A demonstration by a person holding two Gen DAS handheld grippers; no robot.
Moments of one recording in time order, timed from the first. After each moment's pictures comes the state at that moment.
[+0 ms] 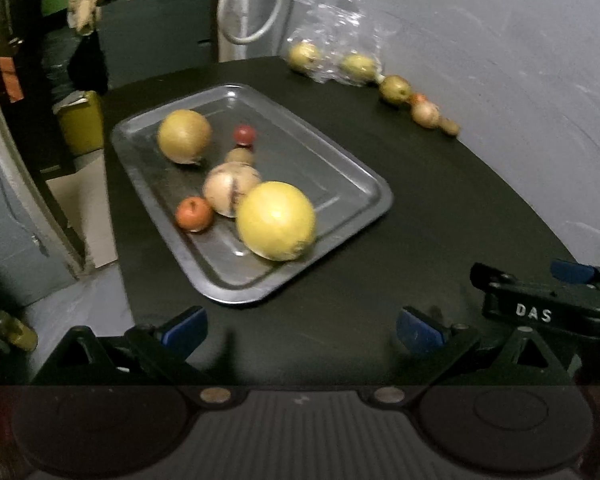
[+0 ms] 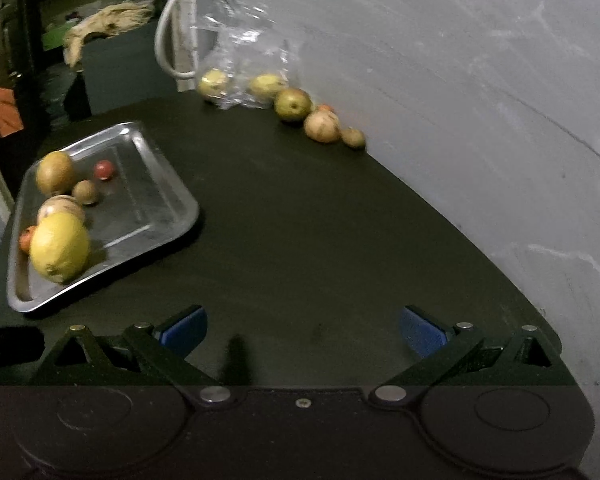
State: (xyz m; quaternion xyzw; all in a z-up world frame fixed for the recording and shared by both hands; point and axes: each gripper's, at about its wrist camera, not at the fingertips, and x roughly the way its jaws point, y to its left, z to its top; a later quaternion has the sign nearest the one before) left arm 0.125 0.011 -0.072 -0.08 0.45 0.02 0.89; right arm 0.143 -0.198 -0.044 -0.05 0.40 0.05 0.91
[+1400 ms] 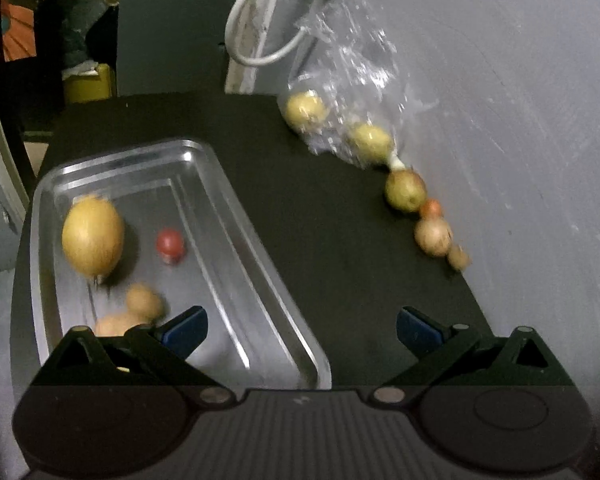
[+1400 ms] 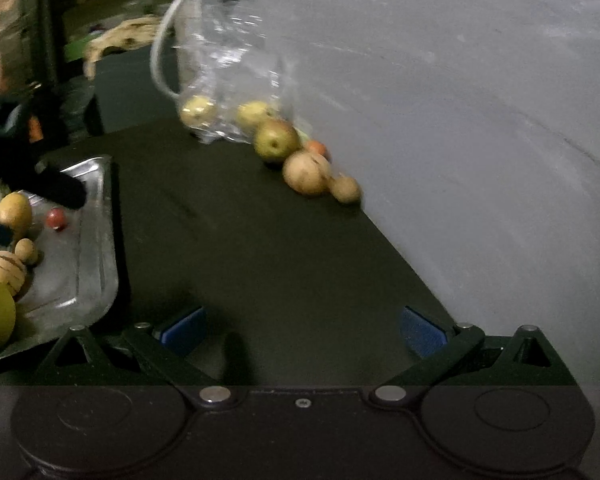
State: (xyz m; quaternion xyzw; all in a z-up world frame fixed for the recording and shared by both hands) left arm 0.288 0.003 -0.050 -0.20 0.41 0.07 0.89; right arm 0.257 -0.224 -0.056 -0.08 0.35 0.14 0.92
